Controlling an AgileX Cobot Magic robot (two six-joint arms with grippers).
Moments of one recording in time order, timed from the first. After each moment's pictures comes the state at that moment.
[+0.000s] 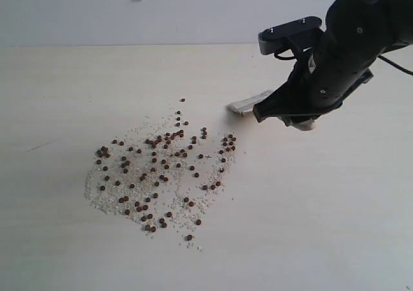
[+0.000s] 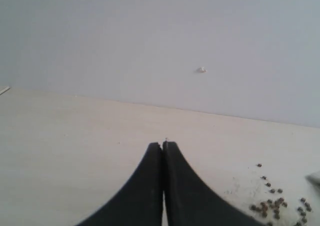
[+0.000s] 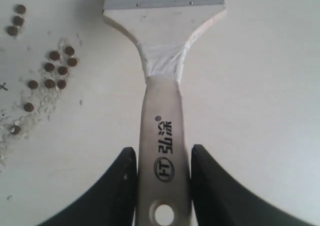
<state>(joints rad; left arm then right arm) -0.09 0.01 0.00 0.07 0.11 -0.28 0.48 1.71 -1.07 -0.23 0.66 0.27</state>
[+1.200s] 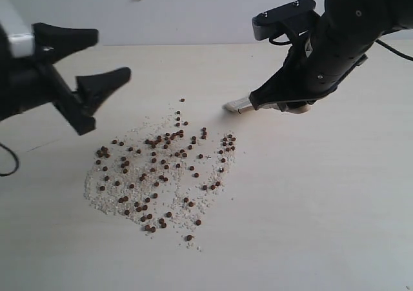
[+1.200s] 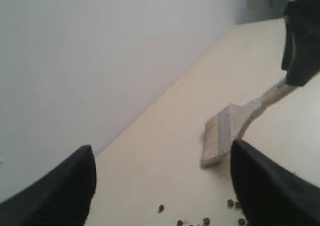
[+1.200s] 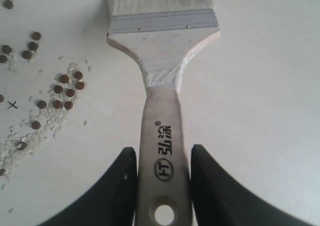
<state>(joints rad) -0.19 1.63 -0.59 0.87 -1.02 -0.14 0.48 1.71 -1.12 -0.23 0.66 0.21</state>
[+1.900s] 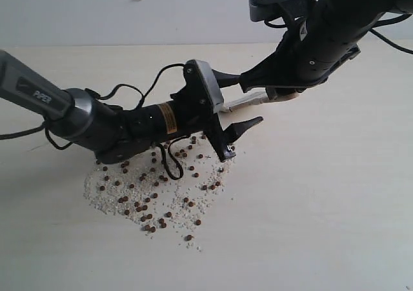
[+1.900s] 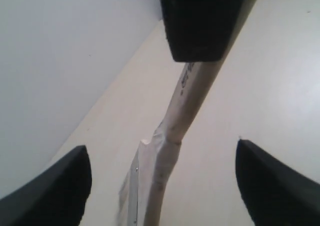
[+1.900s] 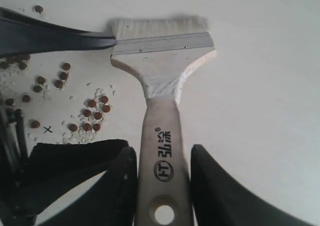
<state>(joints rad) -0.61 2.31 -1.15 0.61 -1.02 0.18 0.48 1.71 -1.17 -0.15 0.66 0.21</state>
